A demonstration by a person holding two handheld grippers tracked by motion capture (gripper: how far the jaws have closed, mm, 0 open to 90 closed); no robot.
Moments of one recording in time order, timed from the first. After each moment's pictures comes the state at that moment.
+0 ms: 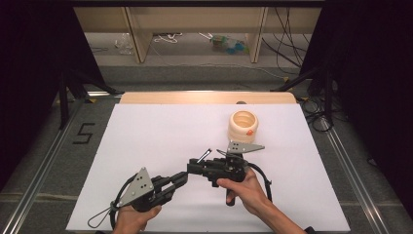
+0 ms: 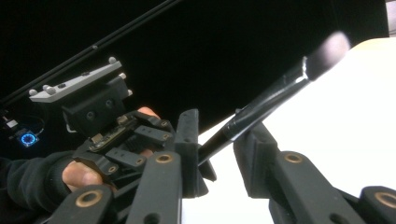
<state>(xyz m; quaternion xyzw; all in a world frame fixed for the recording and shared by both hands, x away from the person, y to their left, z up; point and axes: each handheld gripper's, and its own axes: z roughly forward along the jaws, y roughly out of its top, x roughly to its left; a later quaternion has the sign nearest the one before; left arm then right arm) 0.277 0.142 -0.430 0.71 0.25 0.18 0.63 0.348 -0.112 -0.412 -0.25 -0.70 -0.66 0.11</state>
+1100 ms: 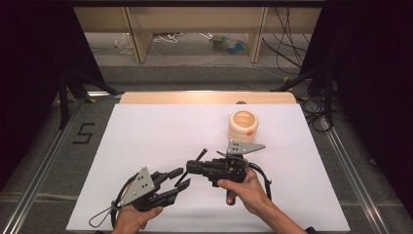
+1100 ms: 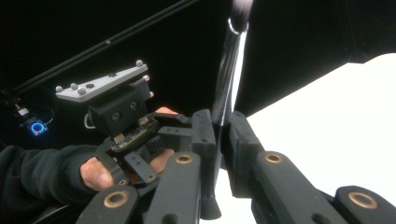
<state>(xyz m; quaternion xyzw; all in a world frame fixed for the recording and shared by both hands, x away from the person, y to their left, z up) 0.279 0.142 -0.431 0.71 0.25 0.18 0.63 0.344 -0.111 -0.402 -0.22 -0.71 -0.66 0.10</state>
